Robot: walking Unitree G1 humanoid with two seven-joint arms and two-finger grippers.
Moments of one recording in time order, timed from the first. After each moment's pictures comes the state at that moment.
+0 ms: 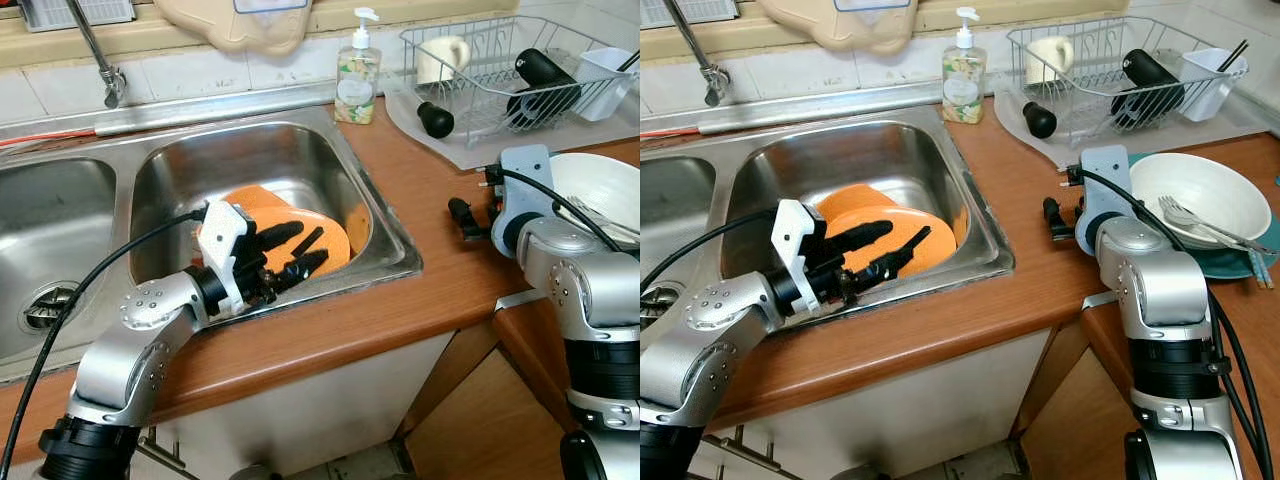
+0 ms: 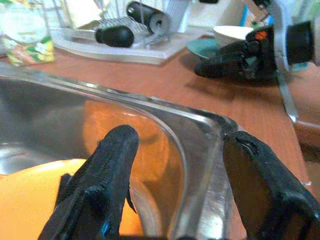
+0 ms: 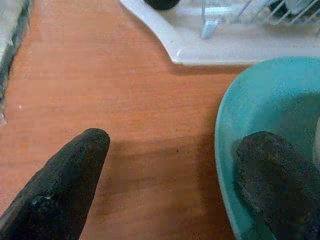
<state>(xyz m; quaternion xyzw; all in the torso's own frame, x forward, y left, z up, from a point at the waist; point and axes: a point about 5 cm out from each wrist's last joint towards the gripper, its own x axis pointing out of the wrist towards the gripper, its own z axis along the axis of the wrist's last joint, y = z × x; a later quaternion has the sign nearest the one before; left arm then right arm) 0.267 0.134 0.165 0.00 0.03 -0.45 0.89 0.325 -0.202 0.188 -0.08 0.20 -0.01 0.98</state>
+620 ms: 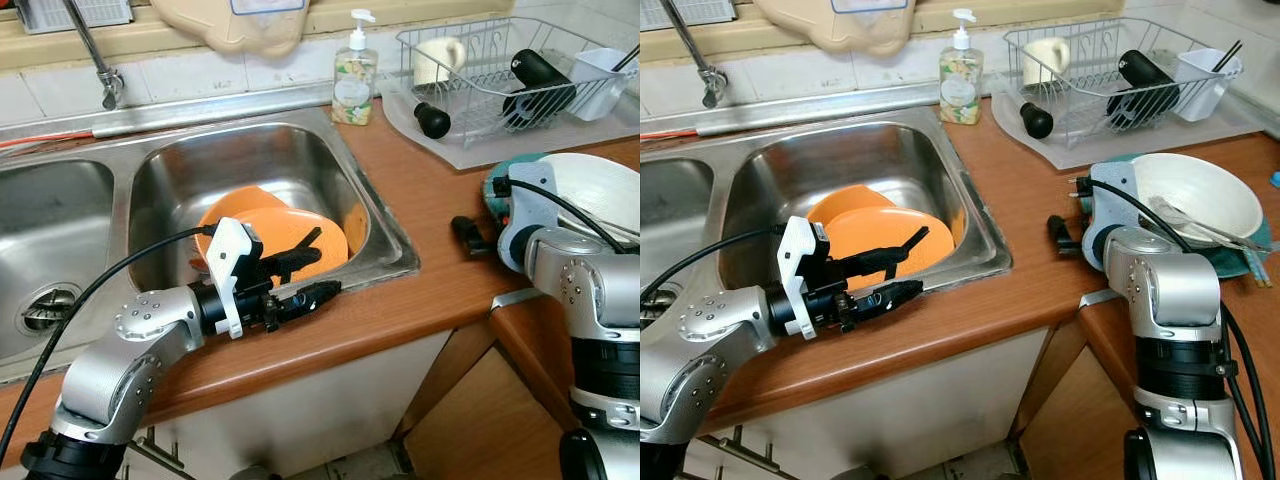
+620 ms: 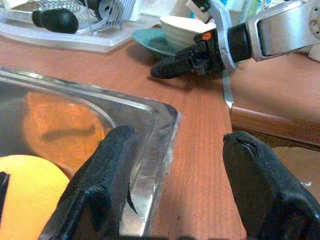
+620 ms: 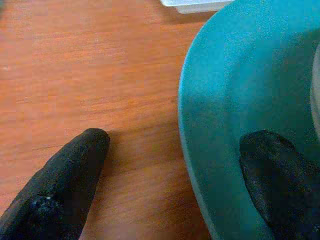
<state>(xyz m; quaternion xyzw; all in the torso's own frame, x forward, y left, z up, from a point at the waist) 0.248 0.128 0.165 -0.02 0.06 -0.52 0.85 0.317 -0.206 0.180 -0.02 0.26 0.01 0.97</state>
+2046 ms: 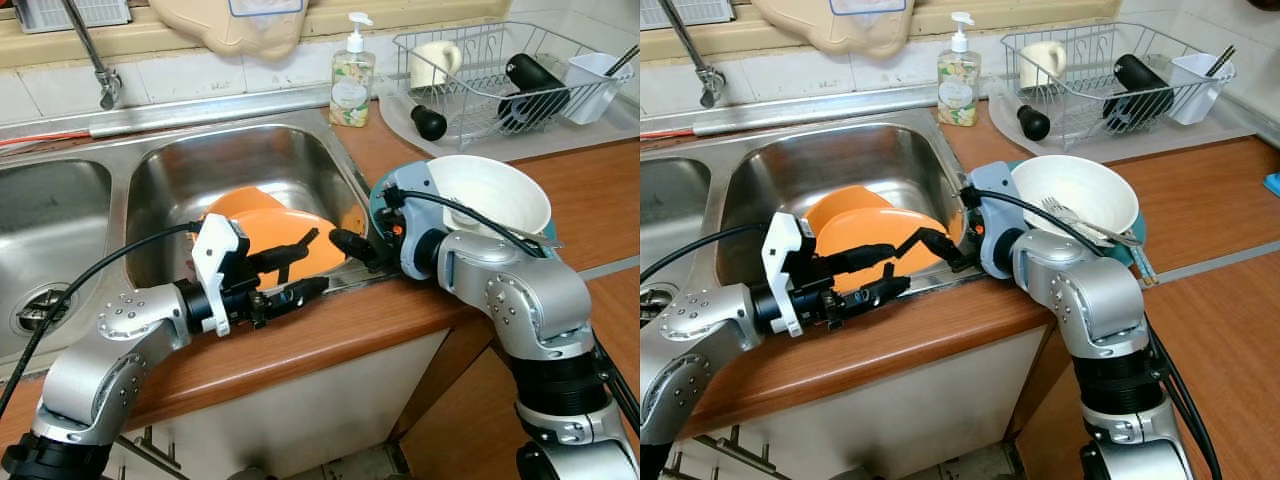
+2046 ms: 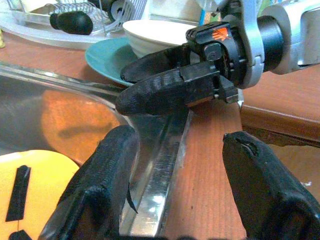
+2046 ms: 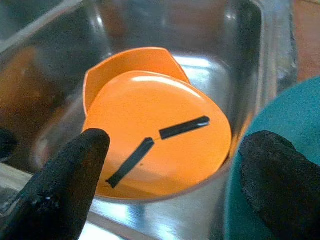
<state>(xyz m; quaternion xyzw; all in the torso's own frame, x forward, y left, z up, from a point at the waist) 0.248 0.141 0.169 -0.01 0.06 -0.49 0.87 0.301 -0.096 0.189 -0.01 0.20 0.32 0.92</state>
